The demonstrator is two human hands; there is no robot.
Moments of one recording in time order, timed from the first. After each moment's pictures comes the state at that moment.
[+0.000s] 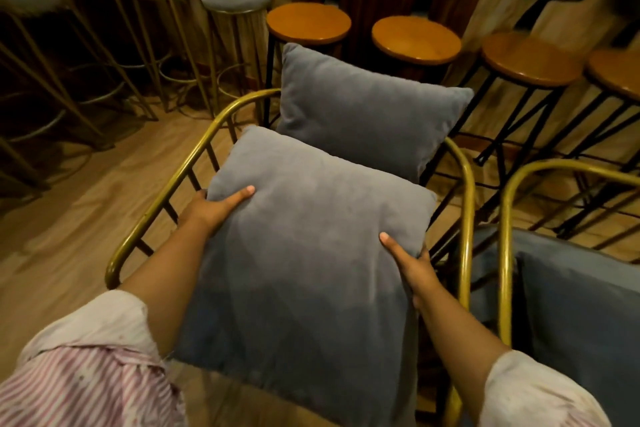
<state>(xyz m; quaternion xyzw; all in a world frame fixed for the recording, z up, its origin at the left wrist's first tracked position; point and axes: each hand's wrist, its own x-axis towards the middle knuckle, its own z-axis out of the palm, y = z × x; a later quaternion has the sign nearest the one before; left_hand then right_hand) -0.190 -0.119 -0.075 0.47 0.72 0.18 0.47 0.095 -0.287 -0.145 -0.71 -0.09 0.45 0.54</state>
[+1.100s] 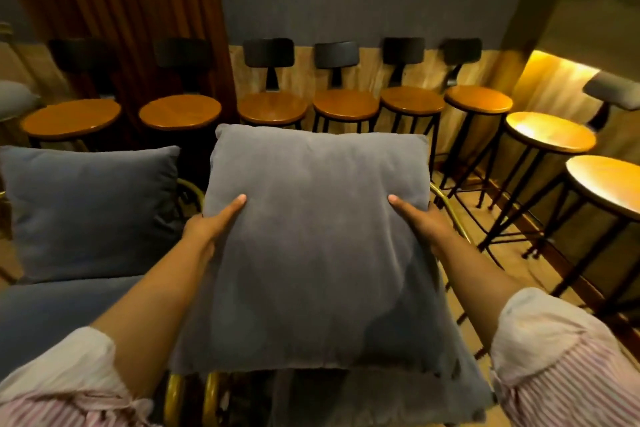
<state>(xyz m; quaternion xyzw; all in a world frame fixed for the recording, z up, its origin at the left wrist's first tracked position) 0.259 -0.421 0.032 0.53 0.53 0.25 0.61 0.502 -0.679 0.041 -0.74 -0.10 0.23 0.63</state>
